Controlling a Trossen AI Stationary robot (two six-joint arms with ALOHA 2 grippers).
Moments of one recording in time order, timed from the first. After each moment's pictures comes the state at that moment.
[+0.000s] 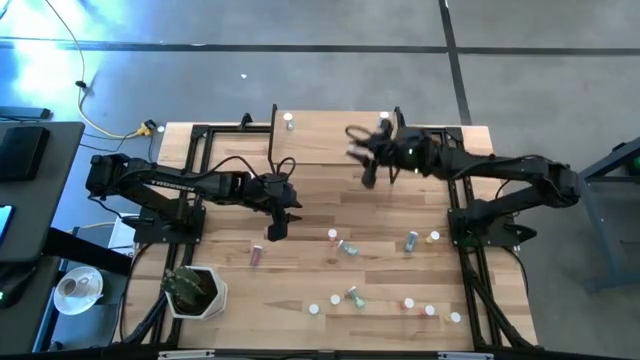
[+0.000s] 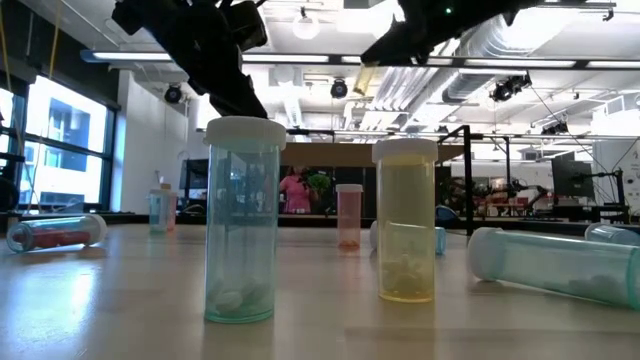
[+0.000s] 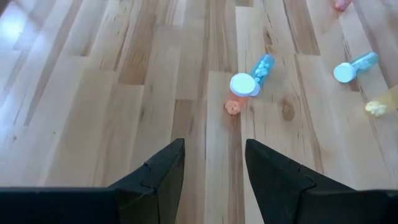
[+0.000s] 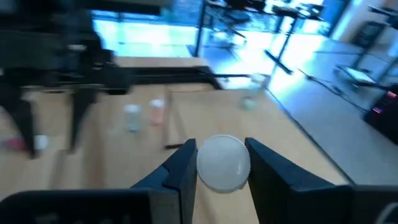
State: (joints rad) left arm 0.14 1.34 0.83 -0.25 0.01 -0.03; right arm -0.28 1.24 0.96 -0.01 0.11 -0.16
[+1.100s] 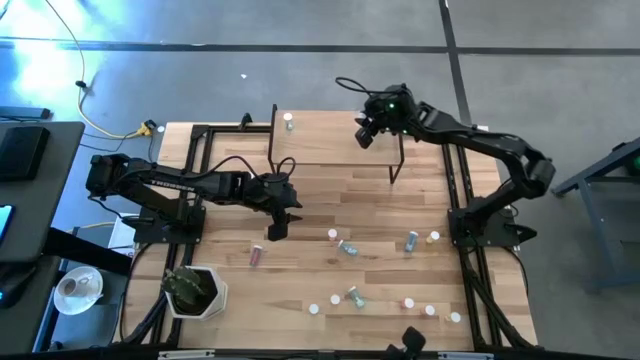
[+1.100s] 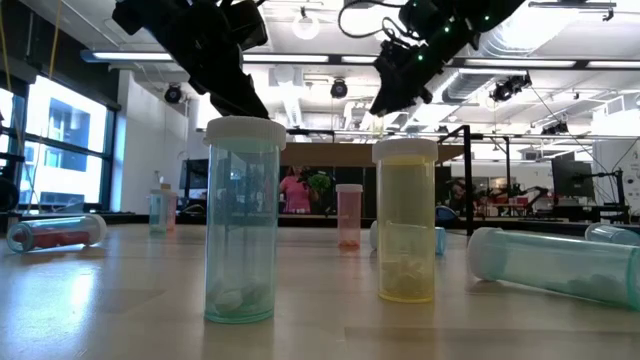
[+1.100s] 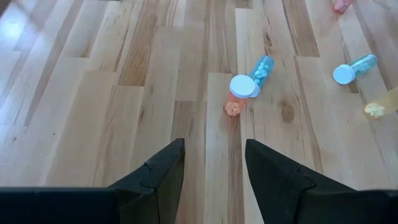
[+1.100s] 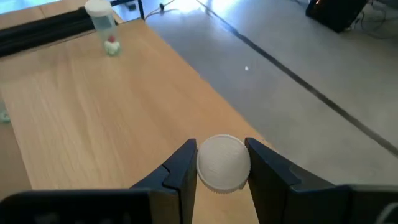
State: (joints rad) left arm 0.14 1.34 0.83 -0.24 0.01 -0.03; right arm -0.61 1.48 1.20 -0.29 0.06 -0.03
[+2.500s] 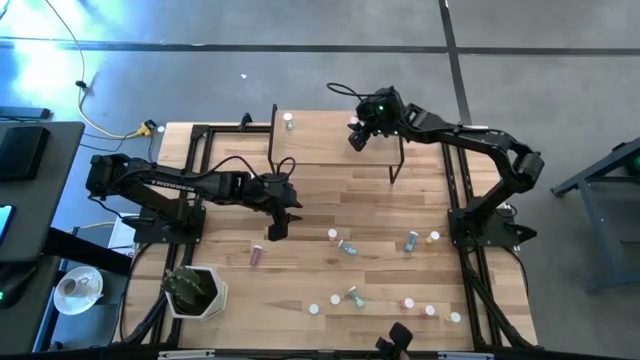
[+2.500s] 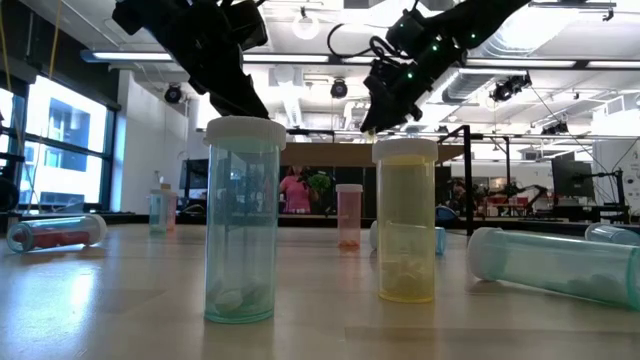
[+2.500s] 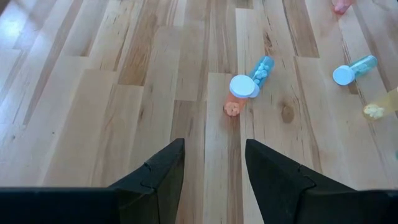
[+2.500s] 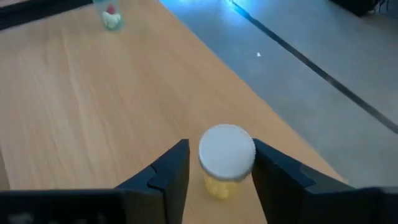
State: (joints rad) left arm 0.14 1.34 0.83 -0.24 0.01 -0.04; right arm -0.61 1.58 1.21 -0.24 0.02 -0.04
